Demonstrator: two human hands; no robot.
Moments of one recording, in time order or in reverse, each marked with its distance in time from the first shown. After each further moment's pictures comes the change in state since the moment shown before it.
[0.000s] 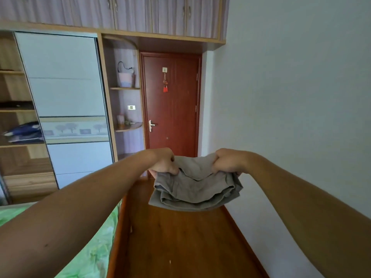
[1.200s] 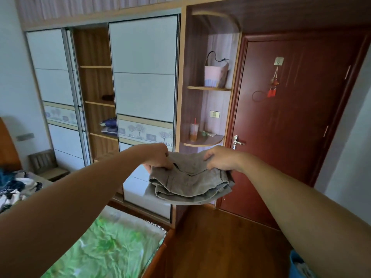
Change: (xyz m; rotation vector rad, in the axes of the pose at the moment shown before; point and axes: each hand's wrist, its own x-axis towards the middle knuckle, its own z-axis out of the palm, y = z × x) left_hand 0.552 -0.376 -0.256 0.045 0.304 -0.589; right_hand 0.811 -0.233 -0.051 -0.184 -0.221 -0.643
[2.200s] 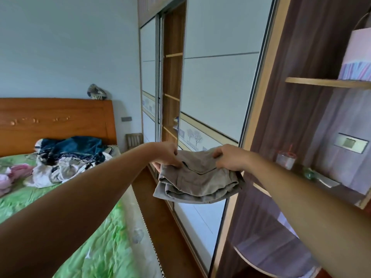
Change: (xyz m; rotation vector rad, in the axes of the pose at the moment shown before) left_hand 0.435 -0.152 -0.027 -0.212 0.109 -0.589; right_hand 0.616 0.037 -0.024 -0.112 -0.299 -0.562
